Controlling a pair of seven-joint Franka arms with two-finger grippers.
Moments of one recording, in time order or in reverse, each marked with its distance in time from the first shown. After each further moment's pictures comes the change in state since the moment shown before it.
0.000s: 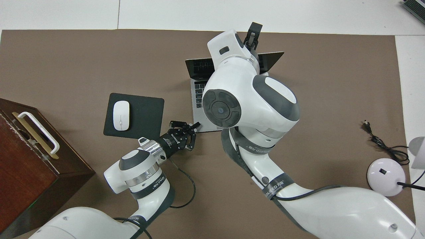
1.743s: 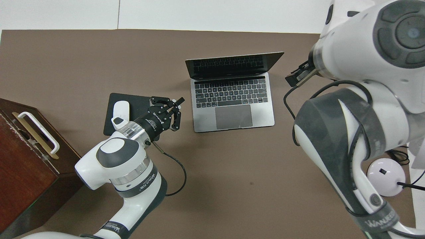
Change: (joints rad) left arm 0.045 -0.180 0.025 0.149 0.278 0.325 0.001; right arm -0.255 -0.235 -0.010 0.001 0.612 -0.317 0.011
